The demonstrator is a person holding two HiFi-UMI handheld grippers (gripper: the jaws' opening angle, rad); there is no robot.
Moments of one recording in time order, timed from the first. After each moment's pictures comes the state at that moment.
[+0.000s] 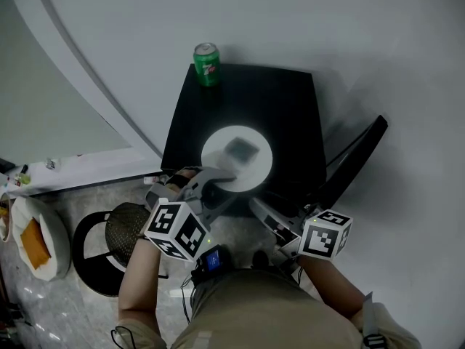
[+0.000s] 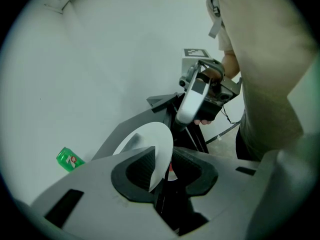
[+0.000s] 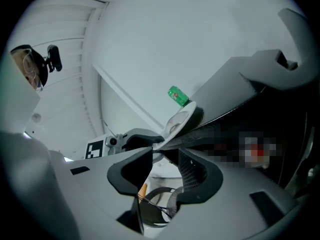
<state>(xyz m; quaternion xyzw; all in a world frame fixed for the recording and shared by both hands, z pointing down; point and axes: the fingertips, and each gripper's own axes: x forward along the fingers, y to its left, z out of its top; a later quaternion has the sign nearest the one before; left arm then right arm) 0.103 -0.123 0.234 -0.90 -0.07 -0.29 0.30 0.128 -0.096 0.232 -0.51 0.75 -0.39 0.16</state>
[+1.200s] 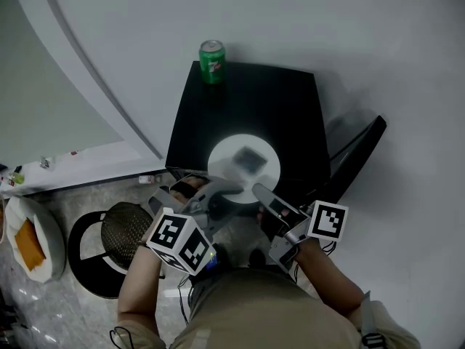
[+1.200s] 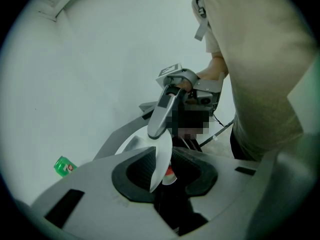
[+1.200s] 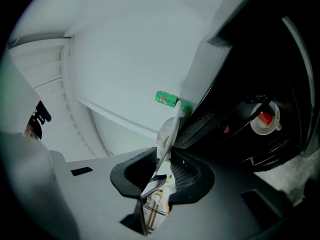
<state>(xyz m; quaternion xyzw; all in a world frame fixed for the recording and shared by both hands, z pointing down) 0.088 -0.099 0.232 -0.90 -0.11 -0.27 0.33 0.129 -0.117 0.234 -0.48 0.68 -0.49 0.27</state>
